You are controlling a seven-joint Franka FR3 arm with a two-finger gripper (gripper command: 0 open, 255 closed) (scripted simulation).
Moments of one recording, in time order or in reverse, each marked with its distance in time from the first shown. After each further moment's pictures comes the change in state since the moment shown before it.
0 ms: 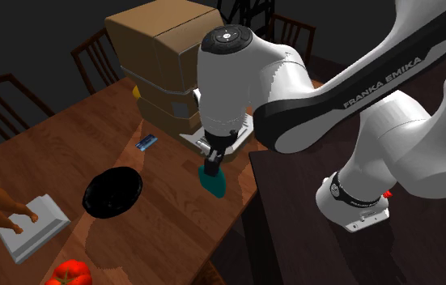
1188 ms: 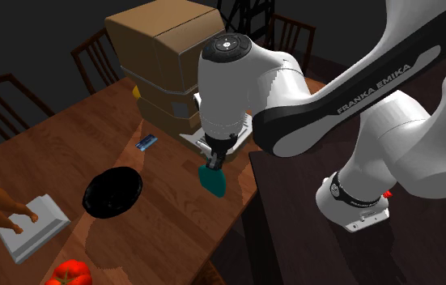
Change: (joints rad) arm -0.005 0.025 -0.003 -0.015 -0.007 0.041 0.002
